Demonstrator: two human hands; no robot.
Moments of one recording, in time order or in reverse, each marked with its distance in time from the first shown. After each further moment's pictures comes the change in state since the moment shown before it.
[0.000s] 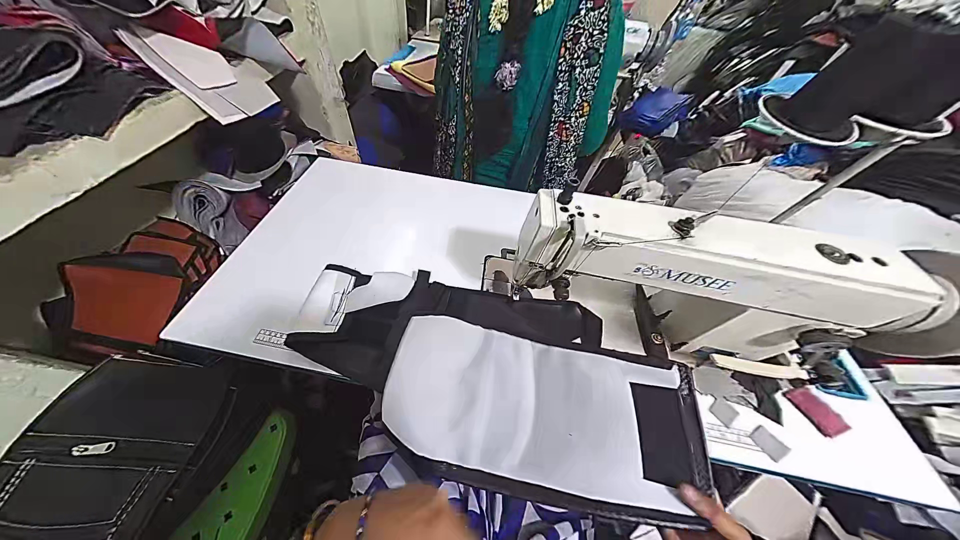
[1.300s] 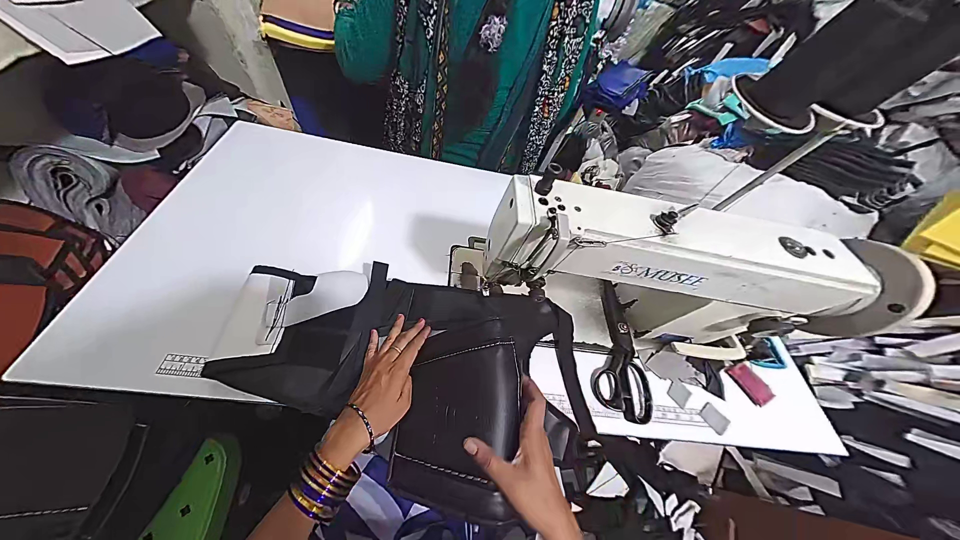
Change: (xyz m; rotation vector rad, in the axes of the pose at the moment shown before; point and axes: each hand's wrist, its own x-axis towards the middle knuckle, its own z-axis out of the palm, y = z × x) left_hand 0.046 -0.121 -0.052 0.590 0.607 -0.466; right_hand 0.022 0.064 0.136 -1.051 -0.223 -0.156
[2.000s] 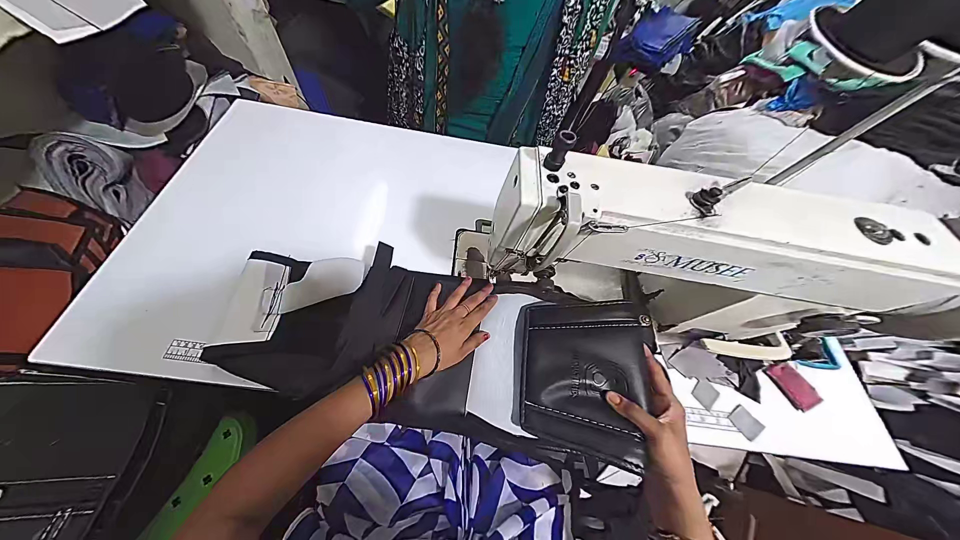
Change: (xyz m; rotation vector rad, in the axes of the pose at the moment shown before) left_hand 0.101 0.032 0.021 0.134 -0.606 0.014; right_hand 0.045 0.076 -0.115 0.371 0.224 0.153
